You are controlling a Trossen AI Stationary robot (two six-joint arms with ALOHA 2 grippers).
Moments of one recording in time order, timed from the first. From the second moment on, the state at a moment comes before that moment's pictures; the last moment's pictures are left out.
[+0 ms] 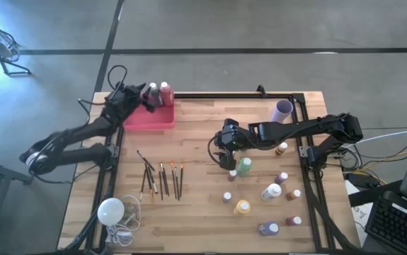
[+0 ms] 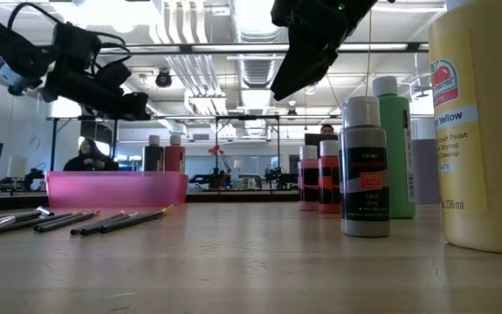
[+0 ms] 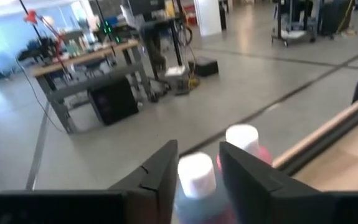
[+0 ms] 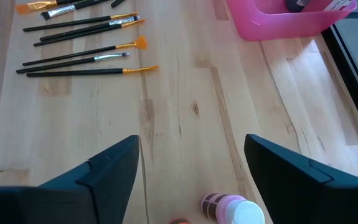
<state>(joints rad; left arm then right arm) 0.91 0.95 0.34 0.55 -0.17 0.20 0.02 1.59 1.23 -0.49 0.18 0.07</state>
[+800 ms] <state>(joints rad) 0.91 1.11 0.34 0.35 -0.19 0.08 0.02 1.59 1.23 -0.48 0.18 0.07</state>
